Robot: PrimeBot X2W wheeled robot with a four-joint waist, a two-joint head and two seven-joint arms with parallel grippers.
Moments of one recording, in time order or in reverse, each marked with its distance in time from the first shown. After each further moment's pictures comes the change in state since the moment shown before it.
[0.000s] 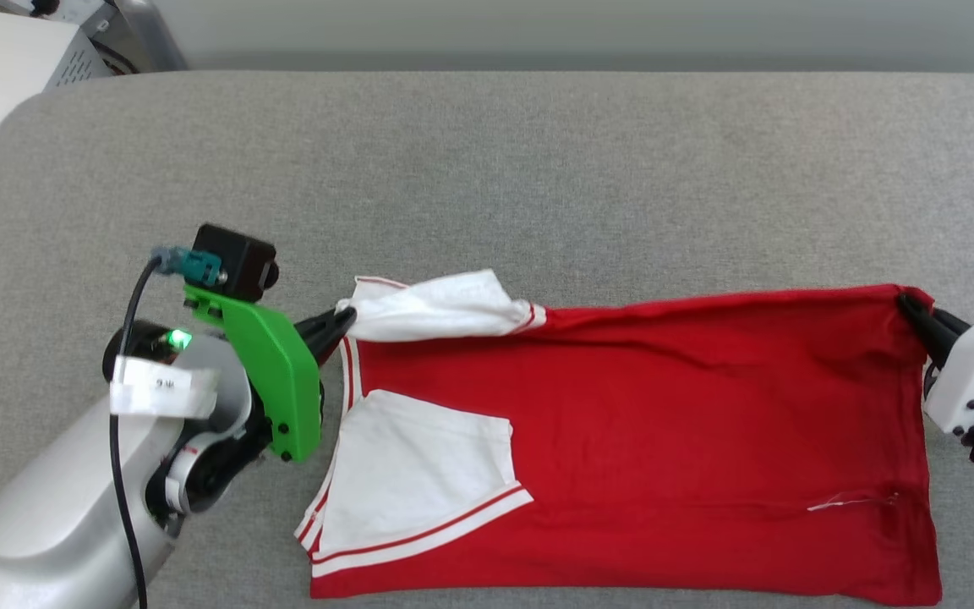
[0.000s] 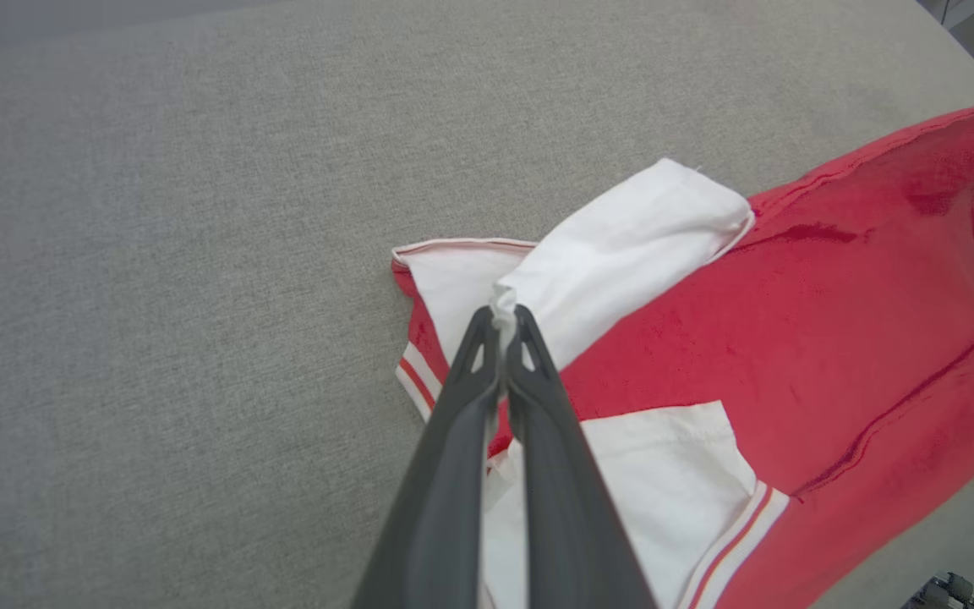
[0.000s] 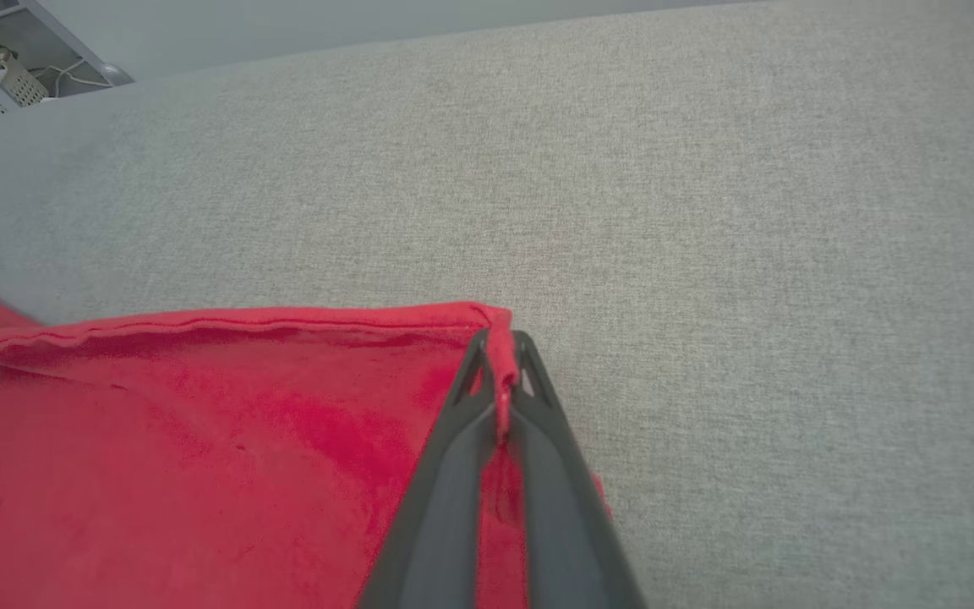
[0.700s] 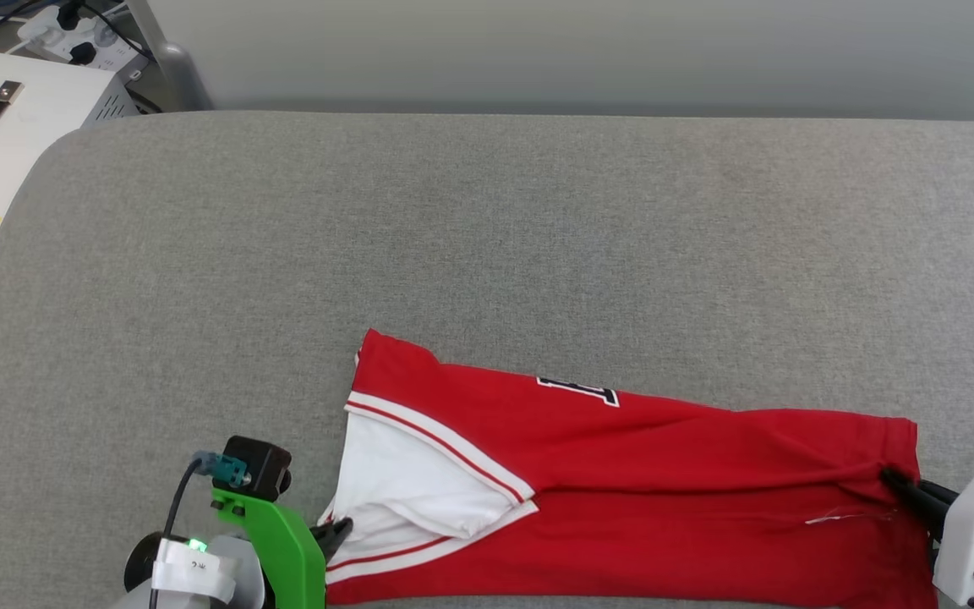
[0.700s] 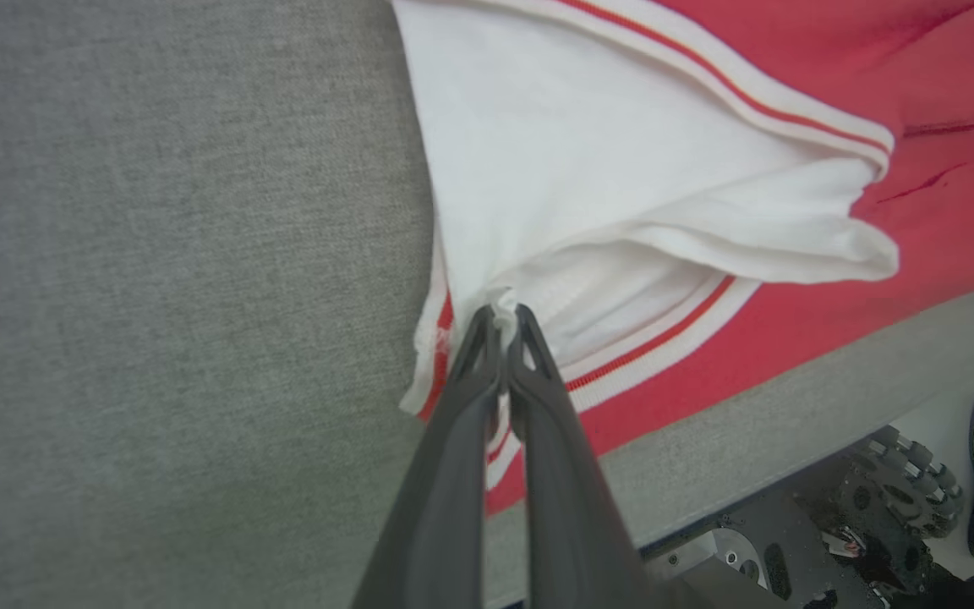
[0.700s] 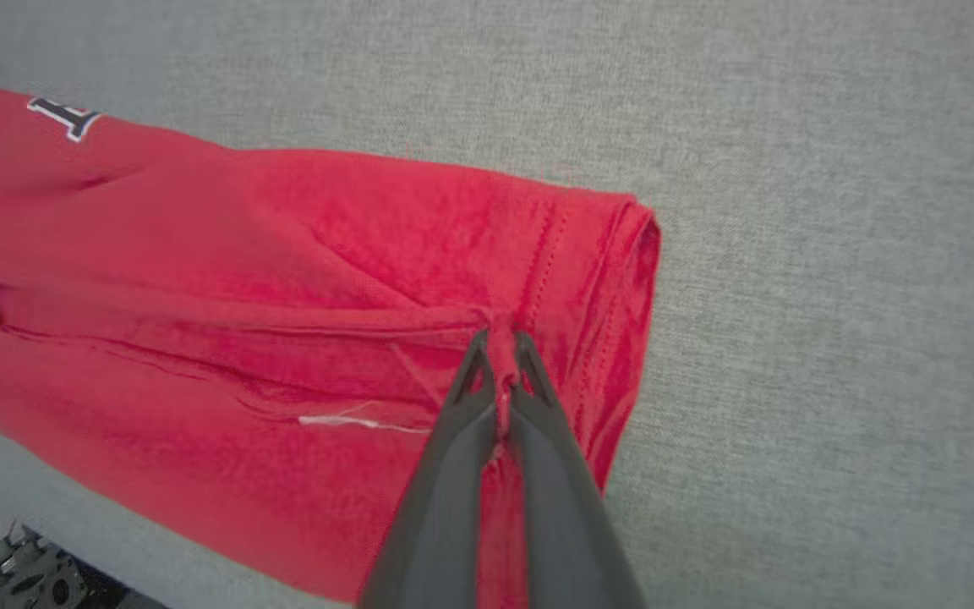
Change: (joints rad) left arm 0.332 0.022 -0.087 0.022 -0.040 0.050 -0.086; right arm 0.312 -0.165 0.169 -0.117 0.168 0.000 -0.039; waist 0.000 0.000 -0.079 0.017
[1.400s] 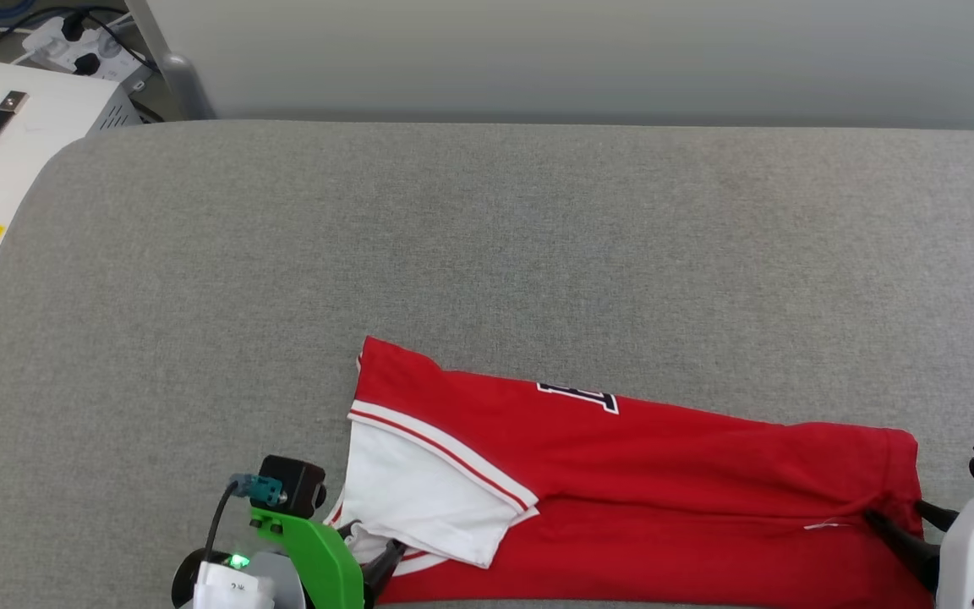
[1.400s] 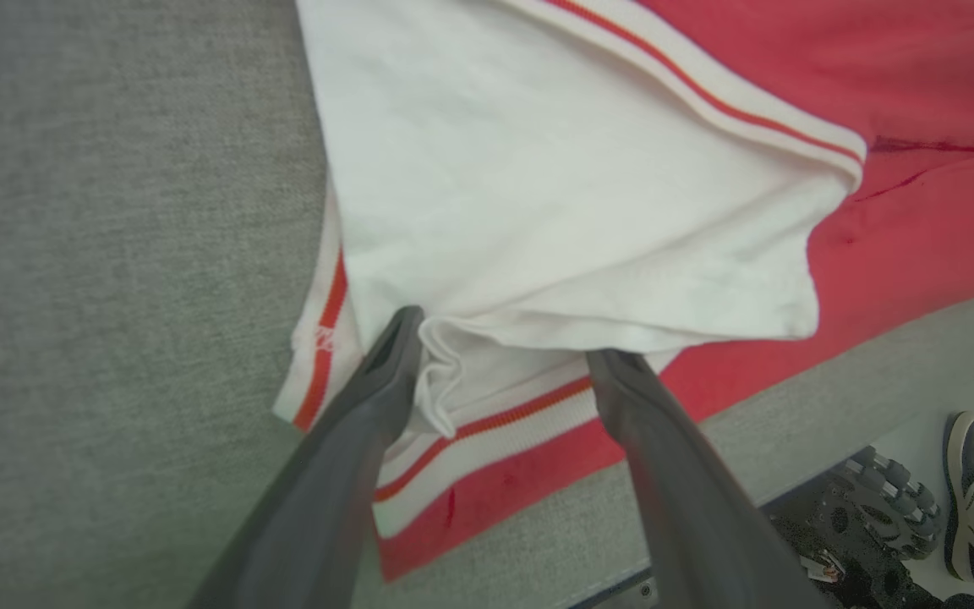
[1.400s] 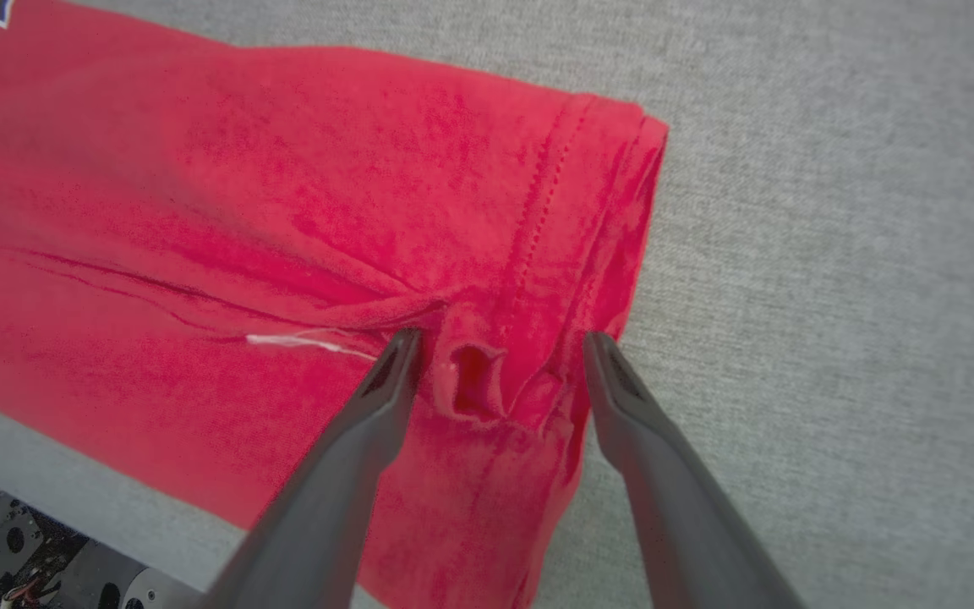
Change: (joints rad) left arm 0.004 -0.117 -0.024 0.127 0.028 -0.016 -0.086; right arm -0.001 -0.050 0.101 0.062 -0.012 0.000 -0.018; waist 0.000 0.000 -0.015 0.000
